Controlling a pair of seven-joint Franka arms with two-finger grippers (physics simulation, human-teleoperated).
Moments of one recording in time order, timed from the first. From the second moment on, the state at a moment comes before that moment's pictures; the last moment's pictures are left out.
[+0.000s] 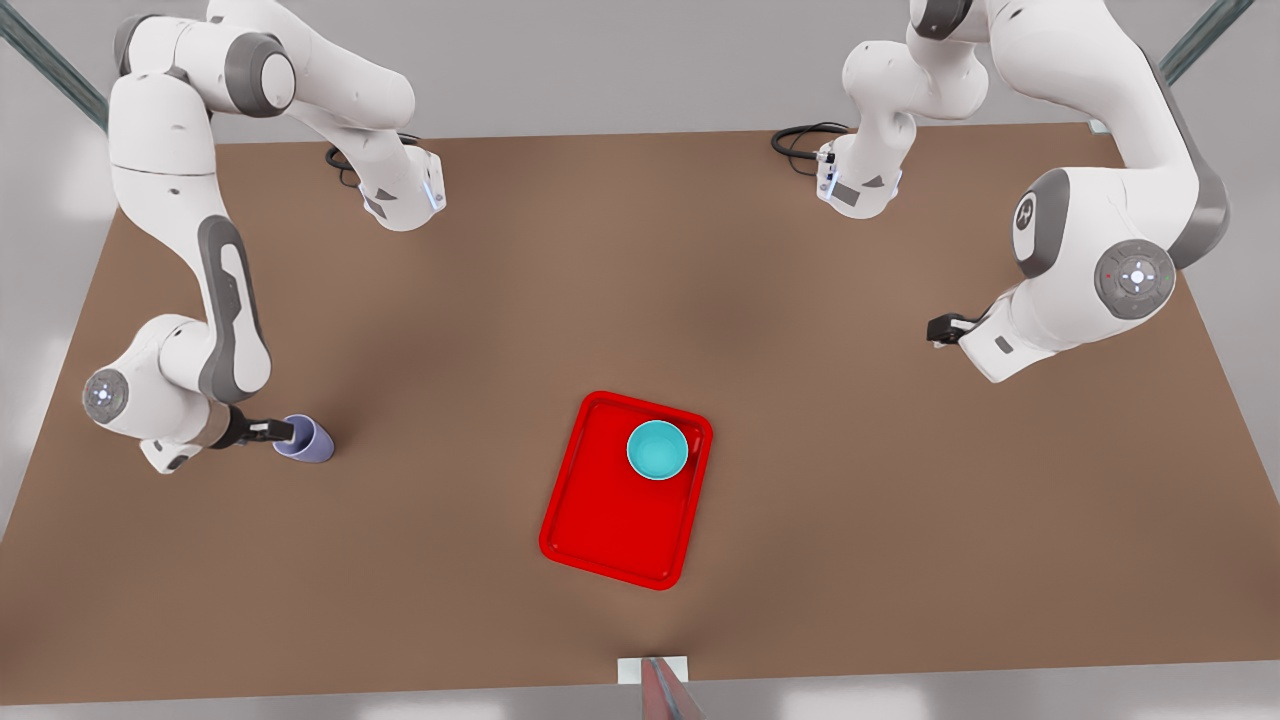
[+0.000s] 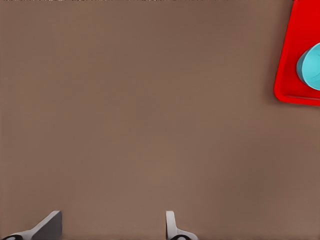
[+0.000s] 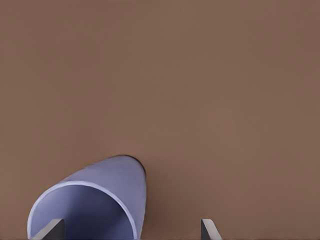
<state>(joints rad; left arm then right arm) -0.33 0.25 0.23 -1.41 -0.01 1.41 0.10 -0.18 0.45 -0.08 -1.90 0.13 2.21 -0.33</state>
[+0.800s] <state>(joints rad) -0.32 0.26 0.23 -1.41 -0.01 1.40 0.11 -0.19 0.47 -0.05 -1.91 0.13 2.20 -0.33</state>
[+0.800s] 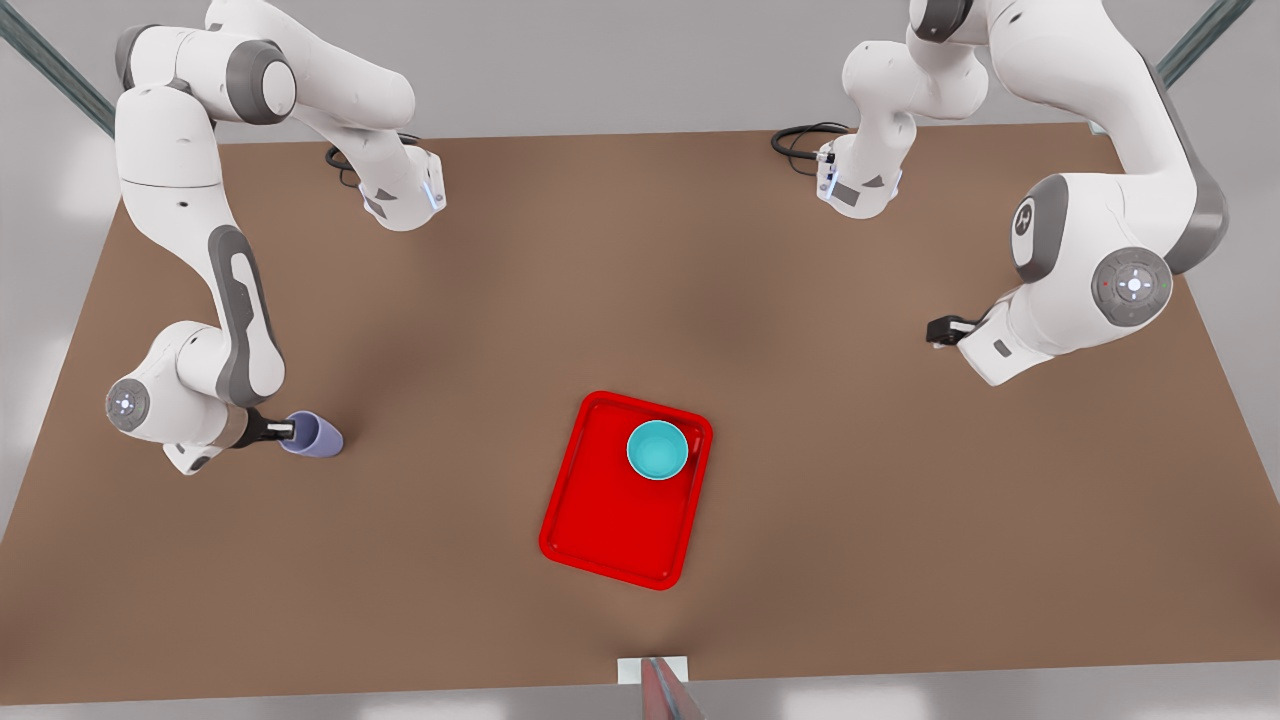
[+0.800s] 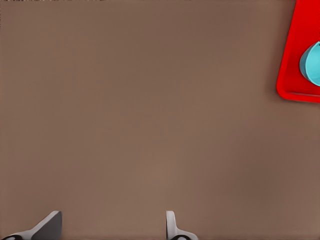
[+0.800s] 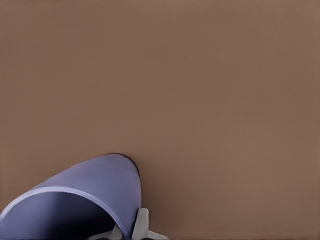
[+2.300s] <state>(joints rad) -0.32 0.26 0.26 -1.41 -0.01 1.39 0.10 0.41 1.19 0.17 -0.61 0.10 1.88 0.45</state>
